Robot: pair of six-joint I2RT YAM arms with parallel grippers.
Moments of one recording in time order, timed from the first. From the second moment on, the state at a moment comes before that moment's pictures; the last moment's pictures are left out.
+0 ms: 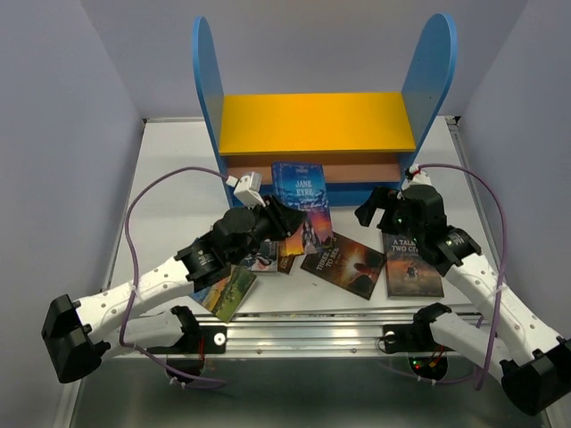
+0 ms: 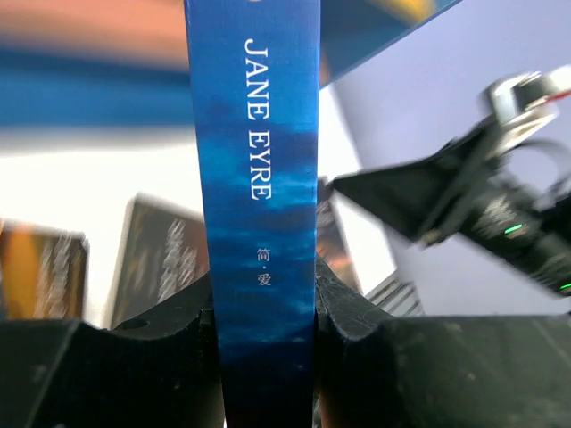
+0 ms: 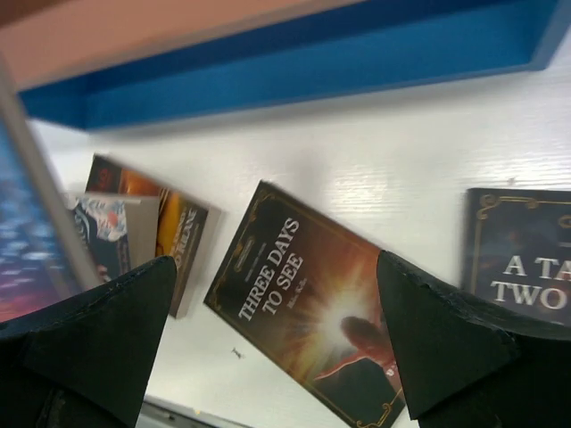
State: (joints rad) left arm -0.96 0.96 0.66 0.09 -0.25 -0.91; right arm 0.43 0.91 0.78 -0.42 0.02 0.58
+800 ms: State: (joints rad) left arm -0.92 1.81 2.04 -0.16 -0.98 -0.78; right arm 0.43 0.92 0.95 -0.54 0.08 0.48
